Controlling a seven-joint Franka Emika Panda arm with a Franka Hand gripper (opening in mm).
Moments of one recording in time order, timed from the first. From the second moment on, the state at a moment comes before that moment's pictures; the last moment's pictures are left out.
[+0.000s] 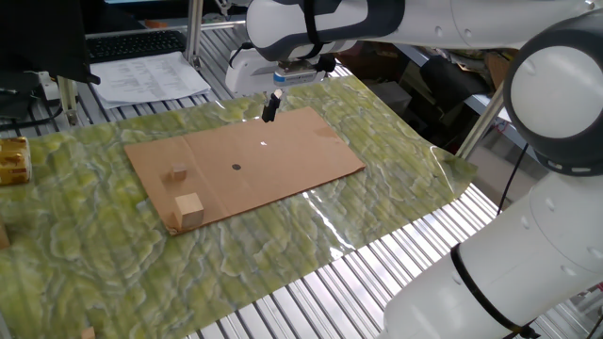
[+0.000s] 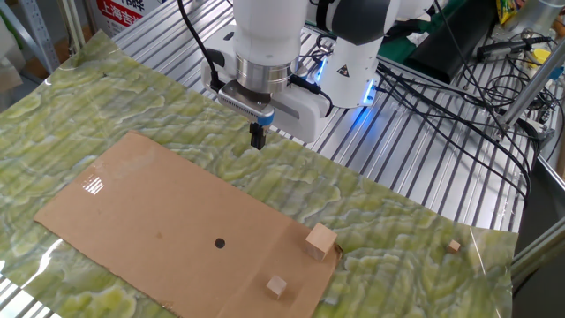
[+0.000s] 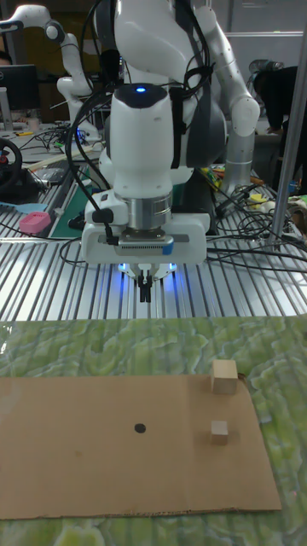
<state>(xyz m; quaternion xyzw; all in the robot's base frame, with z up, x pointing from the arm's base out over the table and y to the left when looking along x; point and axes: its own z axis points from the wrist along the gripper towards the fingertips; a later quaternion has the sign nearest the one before) 0.499 0.000 0.298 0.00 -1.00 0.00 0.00</state>
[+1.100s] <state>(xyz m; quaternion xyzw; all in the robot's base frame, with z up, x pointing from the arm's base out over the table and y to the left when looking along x) 0.496 0.000 0.297 -0.01 -1.00 0.01 0.02</state>
